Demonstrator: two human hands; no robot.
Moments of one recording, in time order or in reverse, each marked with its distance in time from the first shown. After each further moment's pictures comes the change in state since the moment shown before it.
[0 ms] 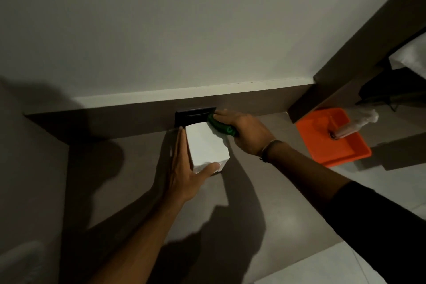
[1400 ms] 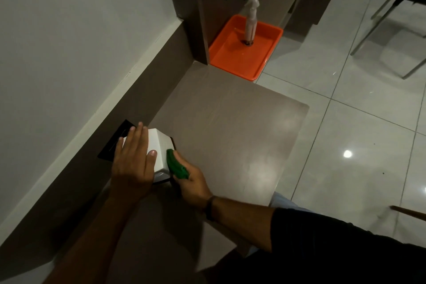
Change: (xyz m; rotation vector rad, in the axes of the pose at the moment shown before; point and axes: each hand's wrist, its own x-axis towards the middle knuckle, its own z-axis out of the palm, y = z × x) left_hand 0.098 -0.014 -0.012 0.963 -0.119 1.317; right_hand -0.094 -0.116 0.136 1.592 0.675 0.868
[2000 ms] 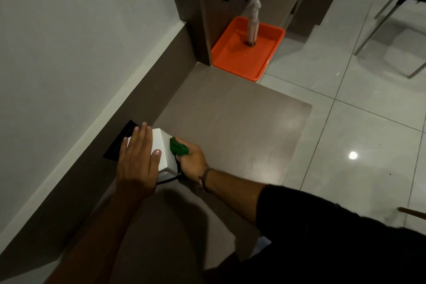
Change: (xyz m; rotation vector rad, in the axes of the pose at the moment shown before) left_hand 0.006 0.003 -0.008 -0.234 -0.131 -0.169; right_hand 0.044 -0.034 0.003 -0.080 0.018 -0.014
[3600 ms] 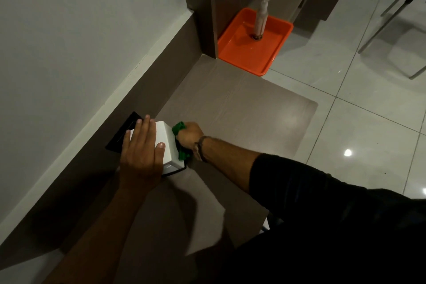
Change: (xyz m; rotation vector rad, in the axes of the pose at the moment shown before) left_hand -0.004 -0.001 0.008 0.319 0.085 0.088; right_hand 0.040 -0.046 0.004 -0.126 0.051 0.330
